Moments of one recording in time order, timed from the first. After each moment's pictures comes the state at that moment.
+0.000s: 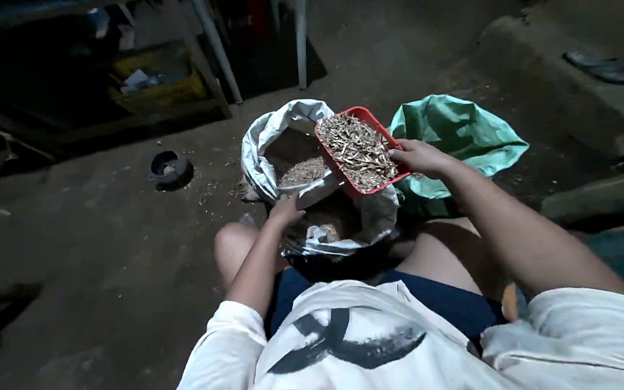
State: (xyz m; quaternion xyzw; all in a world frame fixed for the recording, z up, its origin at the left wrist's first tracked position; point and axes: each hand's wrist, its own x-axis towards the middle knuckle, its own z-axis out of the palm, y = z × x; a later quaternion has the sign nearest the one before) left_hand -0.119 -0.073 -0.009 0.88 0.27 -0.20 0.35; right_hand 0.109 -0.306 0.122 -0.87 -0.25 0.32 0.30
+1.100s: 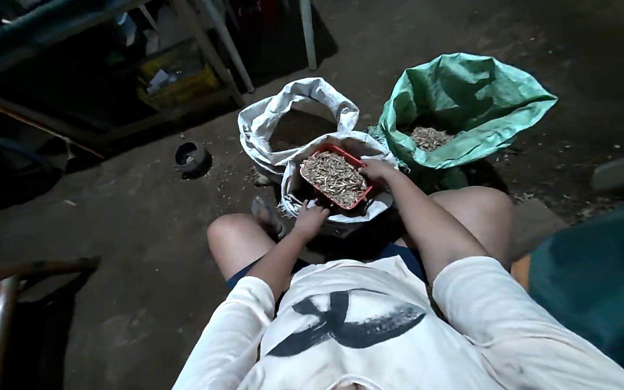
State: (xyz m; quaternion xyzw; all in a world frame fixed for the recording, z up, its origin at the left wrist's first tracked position) left_hand -0.153 -0.182 -0.071 0.95 0.06 -0.24 0.17; right_hand 0.091 -0.303 -0.047 -0.86 -0.27 0.38 0.21
